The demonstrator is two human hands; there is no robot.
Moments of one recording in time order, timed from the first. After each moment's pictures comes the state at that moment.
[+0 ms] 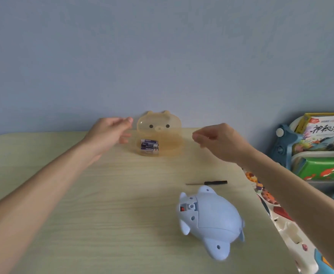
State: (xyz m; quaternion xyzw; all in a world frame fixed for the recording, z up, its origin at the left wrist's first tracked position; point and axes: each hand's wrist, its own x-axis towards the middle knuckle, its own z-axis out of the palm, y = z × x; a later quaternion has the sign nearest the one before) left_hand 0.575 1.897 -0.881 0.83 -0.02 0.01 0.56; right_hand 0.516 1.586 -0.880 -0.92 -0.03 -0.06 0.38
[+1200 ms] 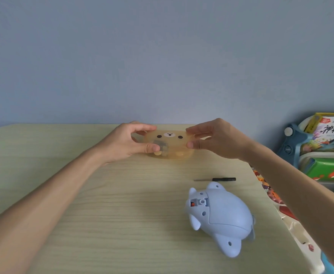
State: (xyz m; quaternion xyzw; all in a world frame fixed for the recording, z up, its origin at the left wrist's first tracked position) left_hand 0.555 1.897 -0.900 0.88 -0.20 -0.04 0.43; right_hand 0.522 1.604 -0.874 -0.92 -0.11 0.01 0.38
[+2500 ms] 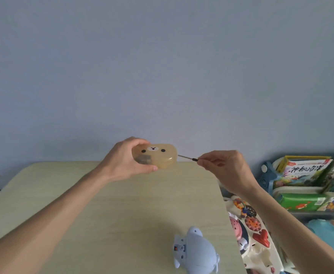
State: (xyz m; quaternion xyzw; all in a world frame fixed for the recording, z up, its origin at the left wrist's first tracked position) left_hand 0.541 1.884 -0.768 0.92 -0.15 0.02 0.36; right_hand 0.485 1.576 -0.778 -0.88 -0.03 -0.11 0.47
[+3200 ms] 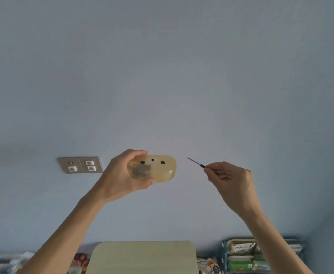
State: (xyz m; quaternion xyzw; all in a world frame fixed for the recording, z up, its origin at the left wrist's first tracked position) left_hand 0.435 1.914 -0.015 0.89 -0.19 0.07 0.41; right_hand 0.375 1.600 -0.028 -0.84 0.01 -0.25 0.49
